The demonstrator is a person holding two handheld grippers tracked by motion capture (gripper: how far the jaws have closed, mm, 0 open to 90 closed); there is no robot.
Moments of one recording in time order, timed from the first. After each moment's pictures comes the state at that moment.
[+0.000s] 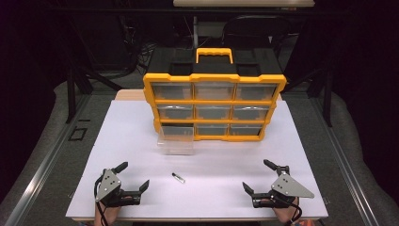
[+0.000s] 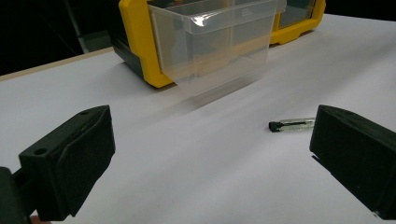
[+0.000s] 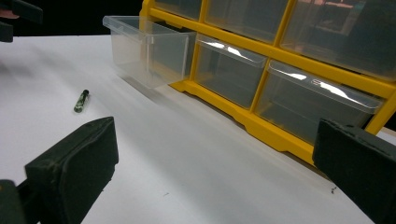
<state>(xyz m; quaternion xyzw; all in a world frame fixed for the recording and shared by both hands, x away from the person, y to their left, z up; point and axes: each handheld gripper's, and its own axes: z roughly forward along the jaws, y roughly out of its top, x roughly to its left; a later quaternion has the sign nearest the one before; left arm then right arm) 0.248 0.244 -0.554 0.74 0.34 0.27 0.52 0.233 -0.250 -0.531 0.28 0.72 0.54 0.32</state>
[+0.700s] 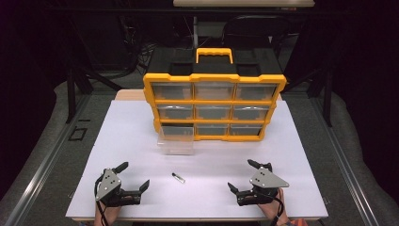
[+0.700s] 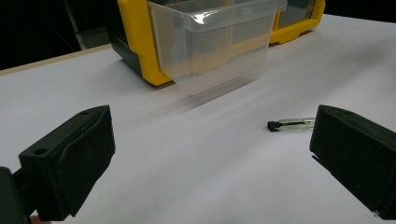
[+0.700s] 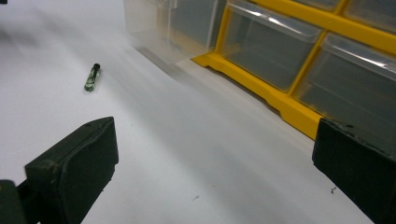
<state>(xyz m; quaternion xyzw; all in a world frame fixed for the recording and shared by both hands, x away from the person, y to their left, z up) 0.250 0.243 -0.554 0.74 0.34 0.27 0.52 0.250 -0.208 -0.535 0.28 0.78 0.48 0.28</state>
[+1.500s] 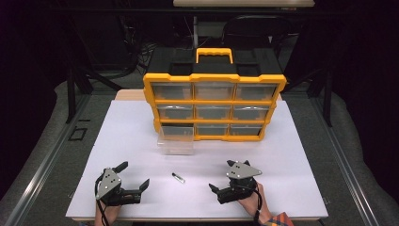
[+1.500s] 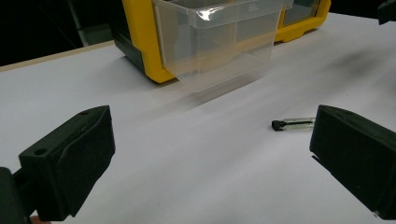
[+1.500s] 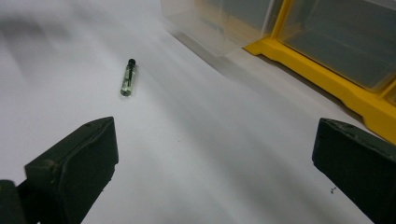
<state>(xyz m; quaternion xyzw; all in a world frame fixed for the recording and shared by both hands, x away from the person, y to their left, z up) 0.252 0.244 -0.555 0.74 0.35 0.27 0.51 0.270 -0.155 -0.539 0.29 0.81 0.46 0.20</state>
